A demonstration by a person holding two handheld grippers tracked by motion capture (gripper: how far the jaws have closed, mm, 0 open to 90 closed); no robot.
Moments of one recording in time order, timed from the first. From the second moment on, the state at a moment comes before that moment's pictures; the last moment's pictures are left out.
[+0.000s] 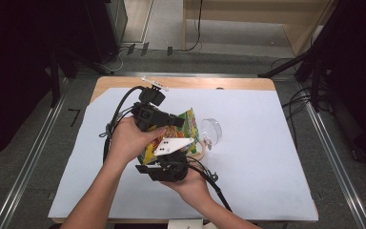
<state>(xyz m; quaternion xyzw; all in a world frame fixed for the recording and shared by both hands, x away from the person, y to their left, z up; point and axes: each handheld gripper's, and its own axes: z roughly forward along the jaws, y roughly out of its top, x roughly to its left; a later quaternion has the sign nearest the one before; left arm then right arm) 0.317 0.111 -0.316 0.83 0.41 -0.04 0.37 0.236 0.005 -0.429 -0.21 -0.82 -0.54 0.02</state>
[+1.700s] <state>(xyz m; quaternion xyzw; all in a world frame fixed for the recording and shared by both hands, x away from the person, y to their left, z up) 0.317 0.113 -0.317 0.83 0.41 -0.04 0.38 0.235 0.005 -0.428 -0.20 -0.82 -0.54 0.02</state>
